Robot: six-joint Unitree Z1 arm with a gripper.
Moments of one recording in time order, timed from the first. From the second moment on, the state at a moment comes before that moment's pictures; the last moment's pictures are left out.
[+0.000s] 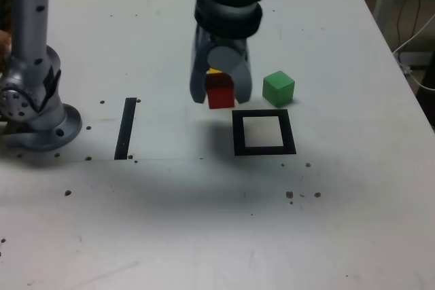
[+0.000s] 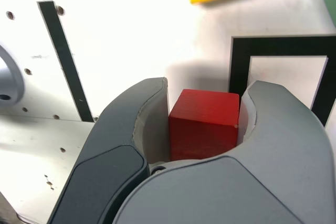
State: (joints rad) arm -0.05 1.93 -1.45 1.30 0.06 -0.06
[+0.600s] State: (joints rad) arm -0.10 2.07 -1.57 1.31 0.05 -0.06
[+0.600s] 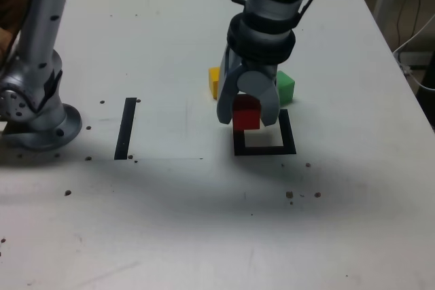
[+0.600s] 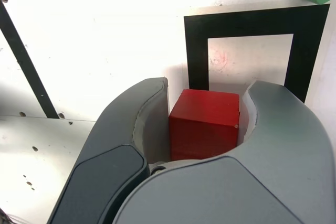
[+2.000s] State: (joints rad) arm -0.10 2.19 -1.65 1.30 0.03 -0.03
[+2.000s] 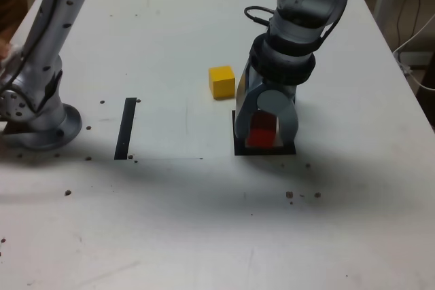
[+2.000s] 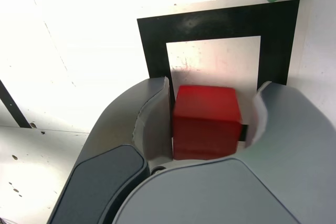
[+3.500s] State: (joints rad) arm 0.21 1.98 -1.38 1.21 0.11 0.07
